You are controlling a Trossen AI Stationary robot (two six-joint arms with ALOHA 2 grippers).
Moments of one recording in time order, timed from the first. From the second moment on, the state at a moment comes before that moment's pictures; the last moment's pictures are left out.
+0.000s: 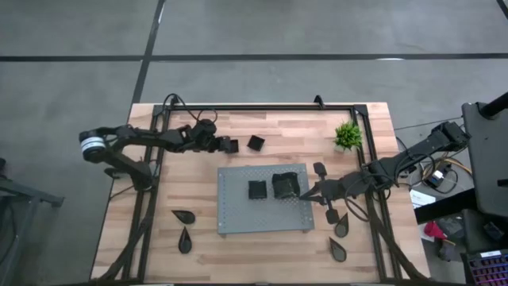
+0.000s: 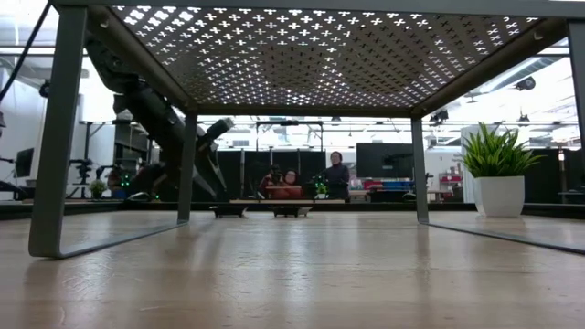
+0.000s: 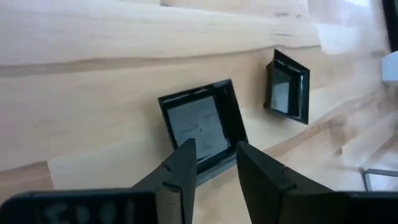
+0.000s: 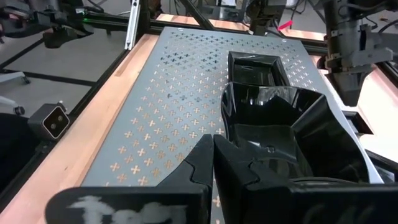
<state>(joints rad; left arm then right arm) 0.48 1.40 0.57 0.07 0.00 -0.97 0.45 1.00 0.63 -0.05 0.26 0.11</state>
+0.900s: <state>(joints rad) 0.49 1.43 0.57 0.02 -0.08 -0.97 0.45 1.02 0.63 -0.05 0.26 0.10</state>
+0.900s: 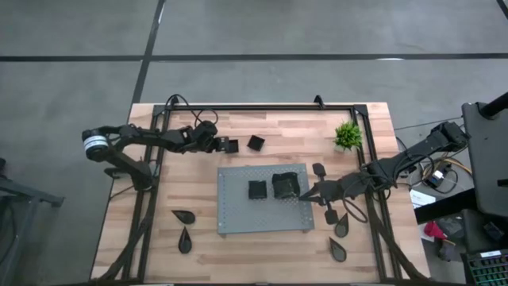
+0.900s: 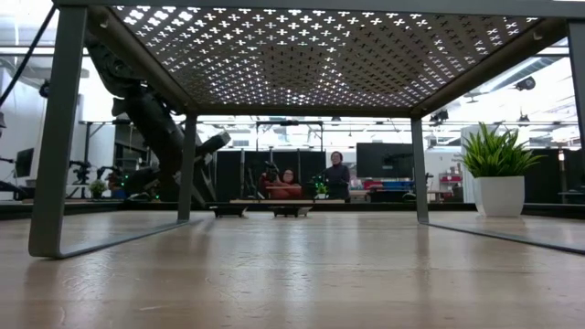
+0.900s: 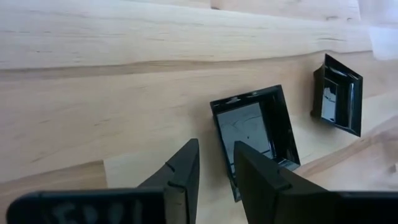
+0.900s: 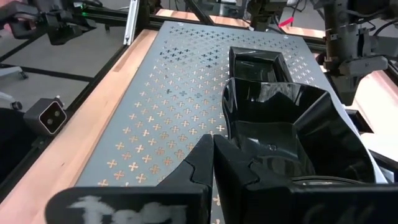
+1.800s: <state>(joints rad) 0.48 1.44 0.57 0.05 -0.09 -0.97 0.45 0.93 0.63 -0.05 0.19 0.11</state>
